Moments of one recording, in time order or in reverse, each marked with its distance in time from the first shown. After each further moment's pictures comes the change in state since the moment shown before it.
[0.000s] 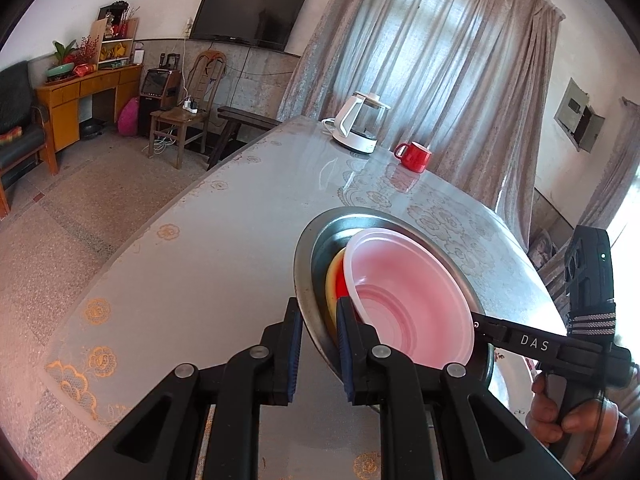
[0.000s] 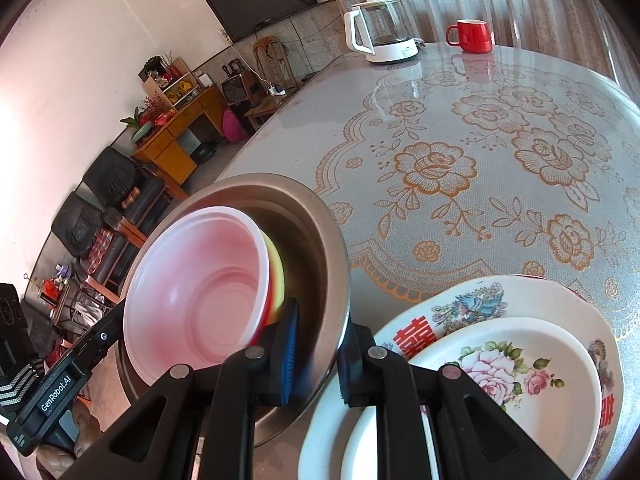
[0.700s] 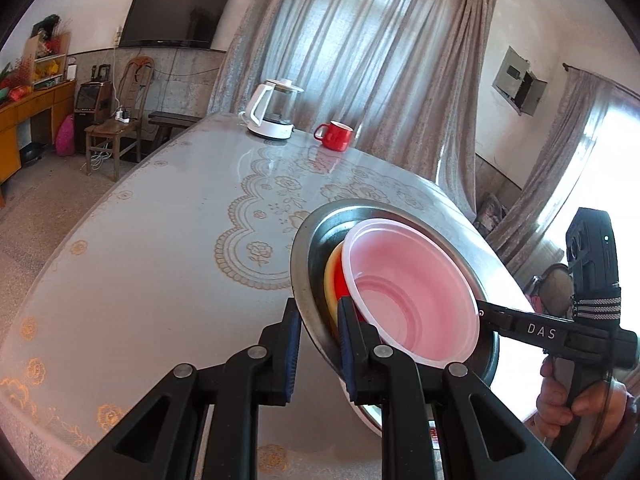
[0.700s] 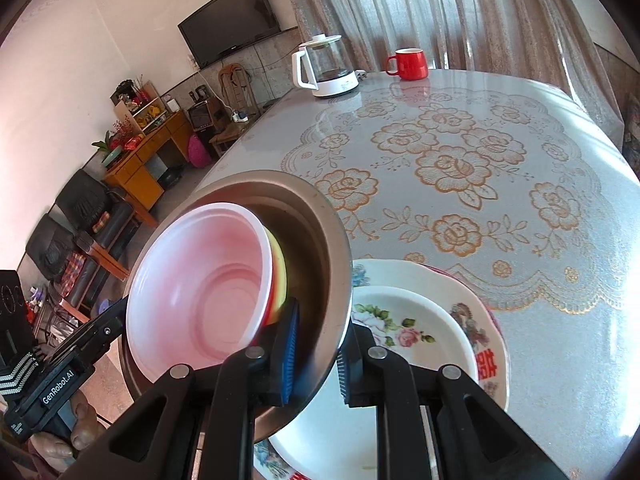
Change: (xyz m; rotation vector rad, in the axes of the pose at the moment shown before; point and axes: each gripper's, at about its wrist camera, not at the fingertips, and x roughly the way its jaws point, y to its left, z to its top) left arm -0.003 -0.077 -0.010 0.147 0.058 -0.203; right arm -0.088 -0.042 -0.023 0.047 -0.089 -0.145
